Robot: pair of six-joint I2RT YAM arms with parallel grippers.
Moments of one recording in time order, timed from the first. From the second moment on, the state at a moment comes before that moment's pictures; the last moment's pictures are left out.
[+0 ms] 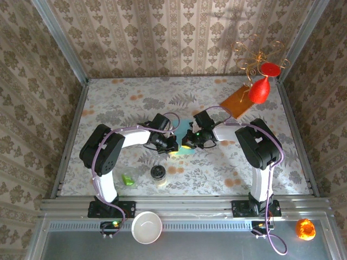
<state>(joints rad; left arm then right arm) -0.65 1.85 1.00 -0.32 0.54 -0.64 0.50 1.94 1.04 -0.16 -0.58 0.79</state>
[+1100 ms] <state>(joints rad) -0.64 1.84 0.96 -0.26 0.56 -0.67 0.25 2.02 1.19 -0.21 -0.52 0.73</state>
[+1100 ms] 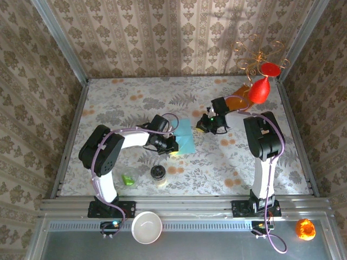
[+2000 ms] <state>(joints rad) -0.55 1.94 1.10 -0.20 0.55 -0.78 0.38 1.85 1.04 -0.20 -0.53 0.82</state>
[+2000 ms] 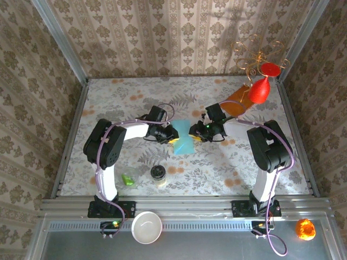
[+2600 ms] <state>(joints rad) -0.54 1.94 1.05 -0.11 0.58 -0.85 0.43 1.90 1.04 -0.20 -0.53 0.92</state>
